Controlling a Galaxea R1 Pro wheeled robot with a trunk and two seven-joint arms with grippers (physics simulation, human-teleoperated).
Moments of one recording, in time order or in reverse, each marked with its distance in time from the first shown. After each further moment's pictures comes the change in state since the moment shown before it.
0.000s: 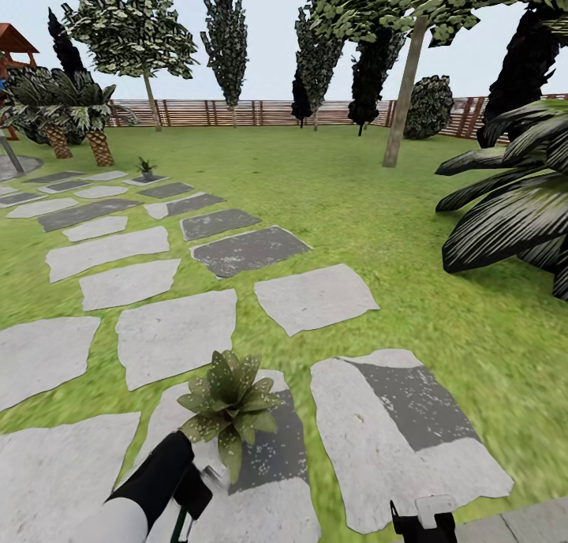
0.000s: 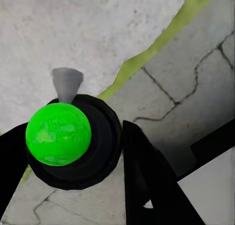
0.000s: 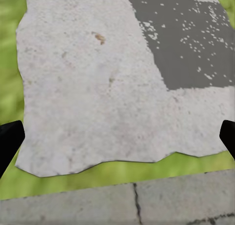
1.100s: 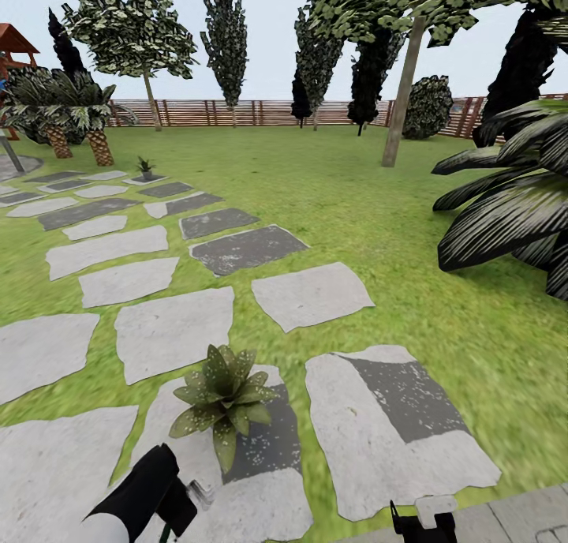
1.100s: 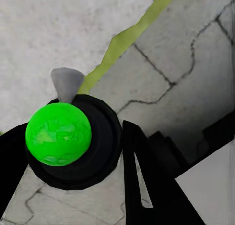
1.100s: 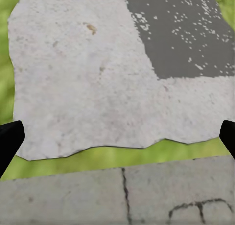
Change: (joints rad) left arm 0.042 0.055 -0.002 -0.002 -0.011 -0.068 -0.030; right arm 0.000 0.000 0.000 0.000 0.000 0.000 0.000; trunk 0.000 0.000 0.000
